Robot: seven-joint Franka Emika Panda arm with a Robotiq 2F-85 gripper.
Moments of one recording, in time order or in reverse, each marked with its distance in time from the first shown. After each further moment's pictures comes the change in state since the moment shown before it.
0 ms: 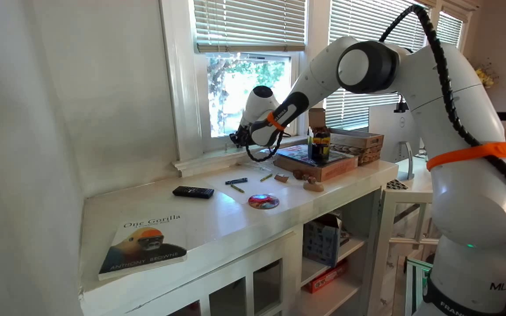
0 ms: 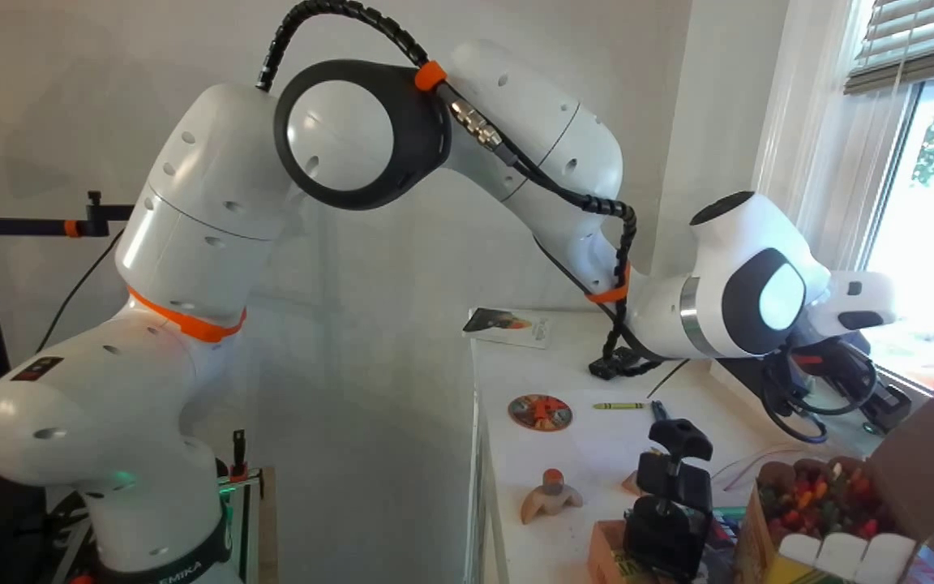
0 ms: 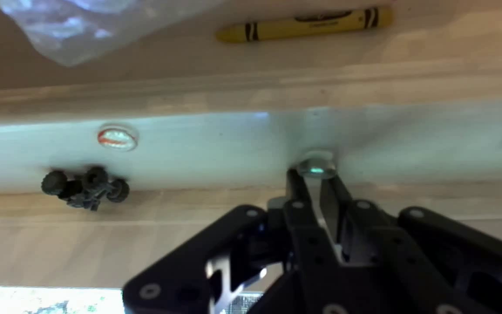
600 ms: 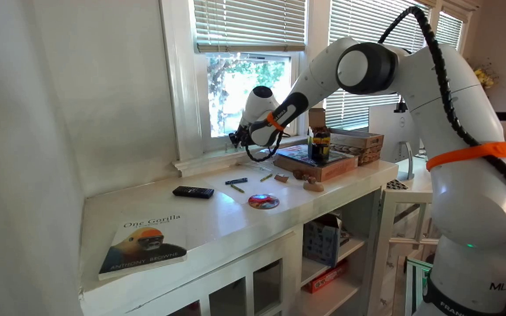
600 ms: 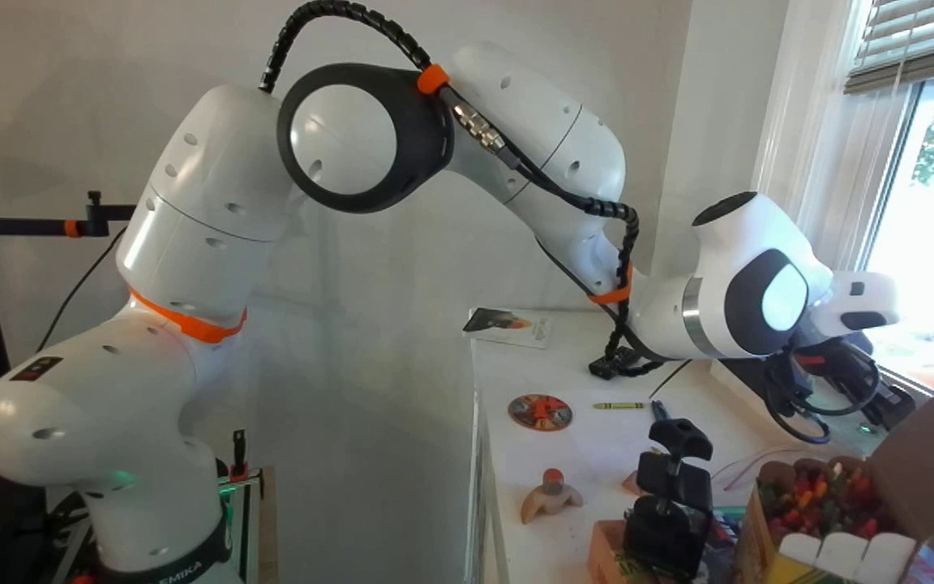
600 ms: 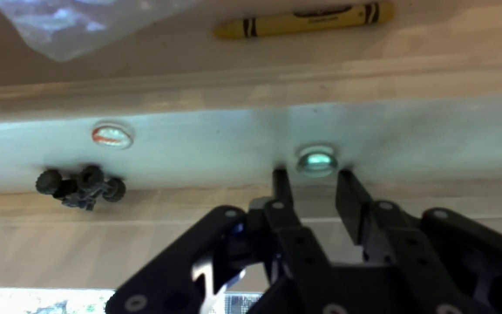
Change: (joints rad) arm -0.005 0.009 0.006 0.013 0.000 0.000 -0.002
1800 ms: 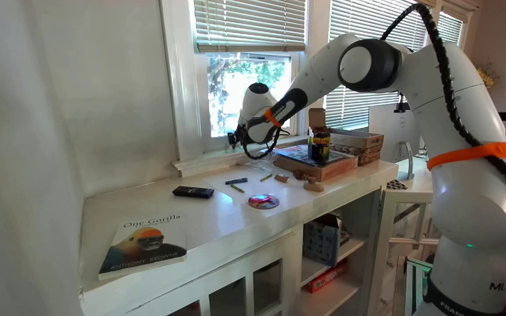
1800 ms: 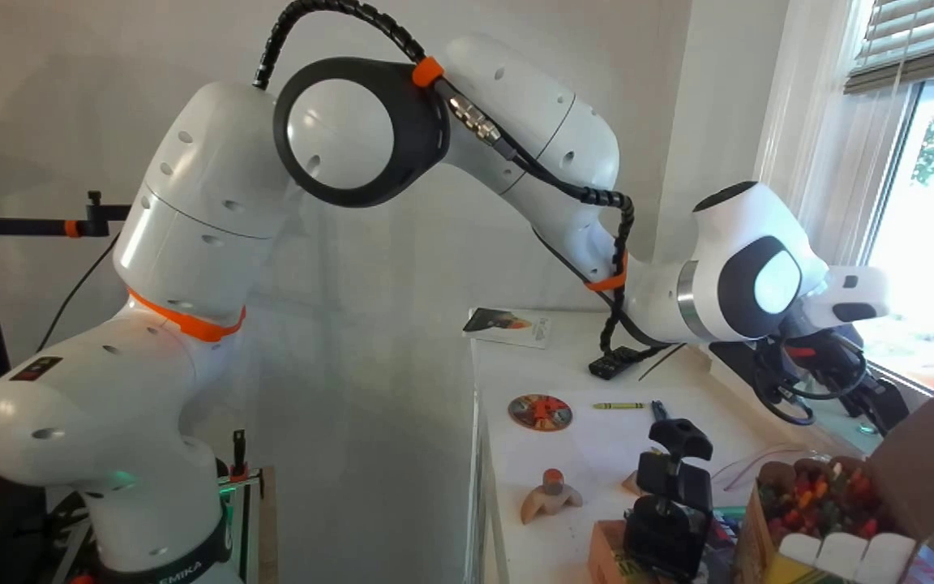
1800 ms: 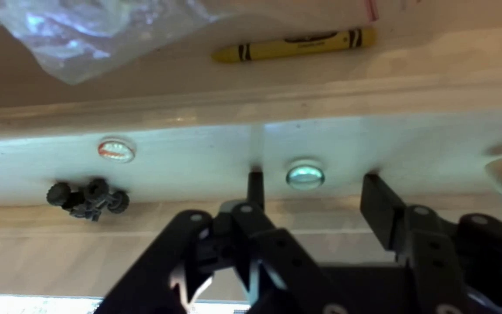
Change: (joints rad) arm -0.002 -0.020 0.029 0.002 0.015 -0.102 0.000
